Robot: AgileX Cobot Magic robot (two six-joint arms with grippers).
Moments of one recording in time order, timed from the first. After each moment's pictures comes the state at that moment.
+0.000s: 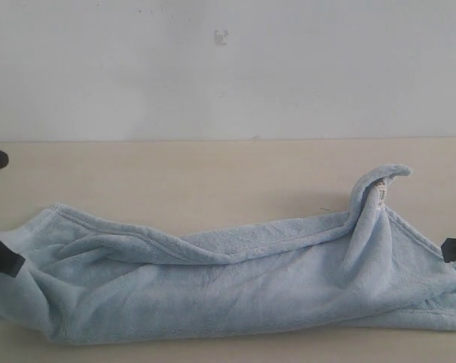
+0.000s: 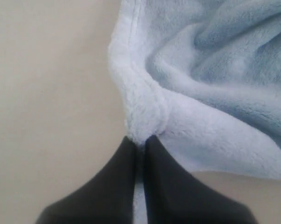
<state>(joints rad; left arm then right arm) -0.28 1.39 -0.72 0.66 0.66 -0.50 -0.11 1.57 -0.77 0.01 0.63 0.04</state>
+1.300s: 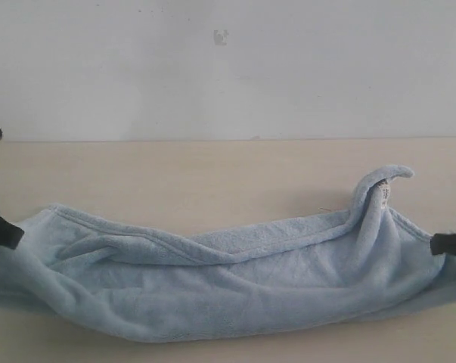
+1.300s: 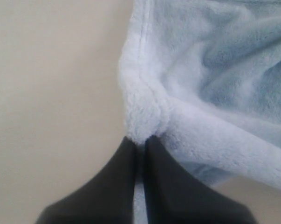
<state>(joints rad) -0.28 1.36 -0.78 0.65 0.70 -0.51 -0.11 1.67 -0.81 0.03 0.55 0.09</state>
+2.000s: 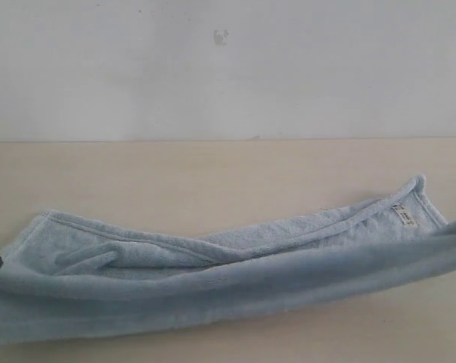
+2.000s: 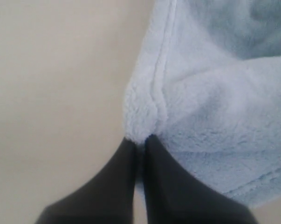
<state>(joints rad) -0.22 1.44 -0.80 0.57 0.85 -0.40 -0.11 1.41 -0.86 -0.02 0.69 0.02</state>
